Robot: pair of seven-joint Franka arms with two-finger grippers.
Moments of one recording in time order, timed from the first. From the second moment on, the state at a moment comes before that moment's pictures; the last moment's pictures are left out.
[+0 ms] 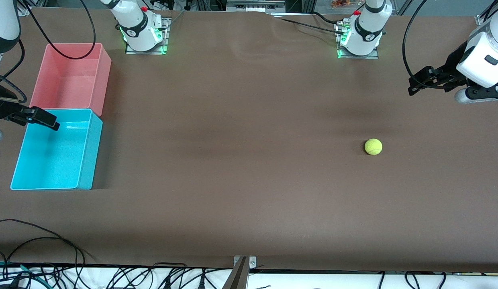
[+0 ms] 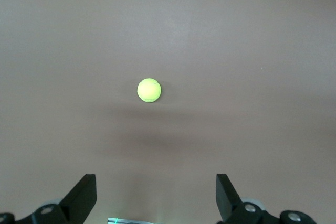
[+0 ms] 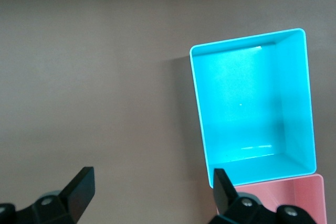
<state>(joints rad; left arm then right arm) -0.08 0.02 -0.03 -1.51 -0.02 1.45 -0.24 -0.08 0.14 0.03 -1.57 -0.01 1.73 0.09</state>
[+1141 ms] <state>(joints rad) -0.08 0.02 -0.04 -1.51 -0.02 1.44 -0.24 -0.08 0.14 0.03 -1.57 -0.01 1.73 0.09</state>
